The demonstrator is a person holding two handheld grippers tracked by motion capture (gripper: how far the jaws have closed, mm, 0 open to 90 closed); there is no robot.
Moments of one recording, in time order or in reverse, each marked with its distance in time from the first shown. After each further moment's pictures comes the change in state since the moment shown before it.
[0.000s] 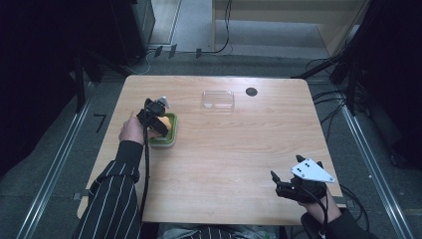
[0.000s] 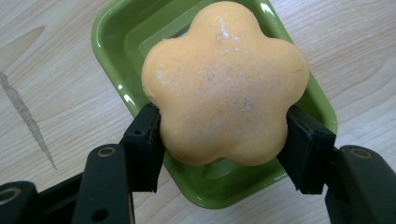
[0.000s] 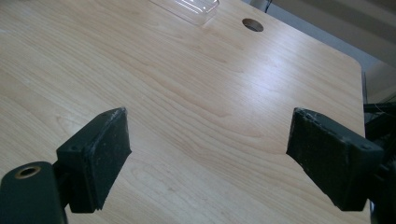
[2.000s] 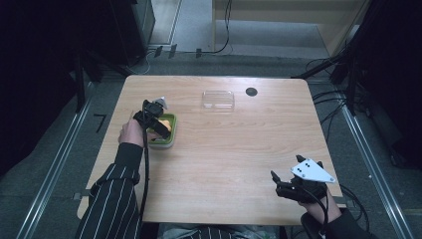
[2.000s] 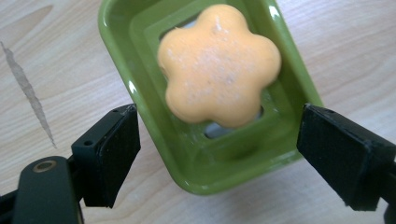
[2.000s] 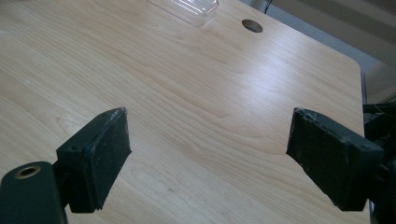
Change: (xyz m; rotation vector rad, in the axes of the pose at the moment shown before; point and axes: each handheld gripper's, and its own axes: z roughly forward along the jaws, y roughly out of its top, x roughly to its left) left arm -0.003 -0.009 -0.007 -0.002 0.017 -0.056; right arm 0.000 0.000 -0.001 -0.003 -0.002 0.002
